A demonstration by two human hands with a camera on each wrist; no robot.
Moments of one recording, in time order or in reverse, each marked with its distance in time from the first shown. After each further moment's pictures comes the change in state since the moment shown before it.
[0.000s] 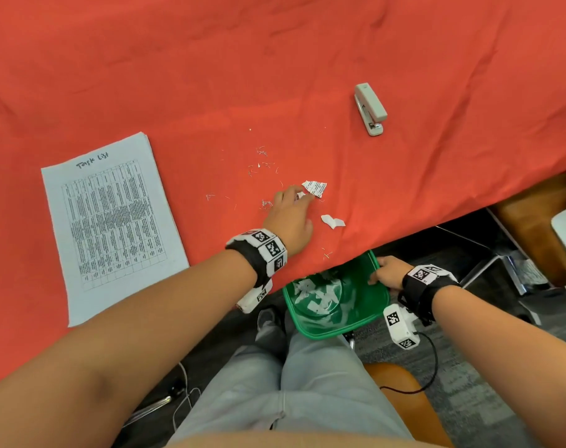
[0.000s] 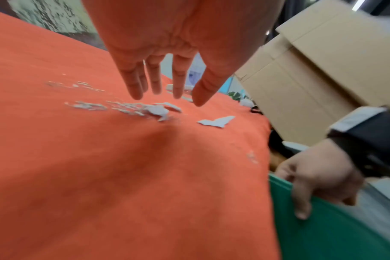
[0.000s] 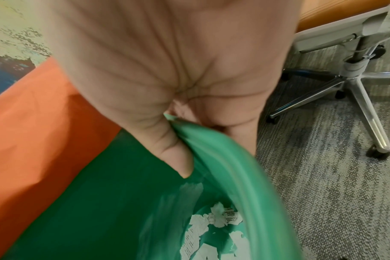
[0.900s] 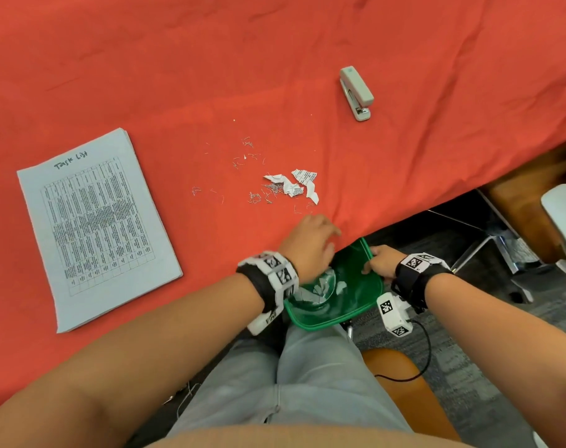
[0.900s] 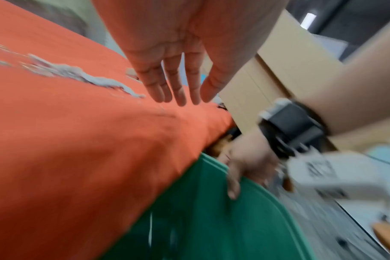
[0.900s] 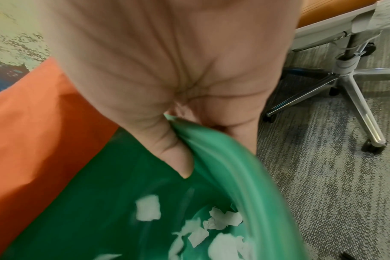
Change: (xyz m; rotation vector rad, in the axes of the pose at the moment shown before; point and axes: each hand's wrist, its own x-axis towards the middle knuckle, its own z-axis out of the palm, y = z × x) left_hand -0.034 0.034 0.035 -0.115 -0.092 0.227; right_hand -0.002 0.005 0.002 0.038 -0.011 0.003
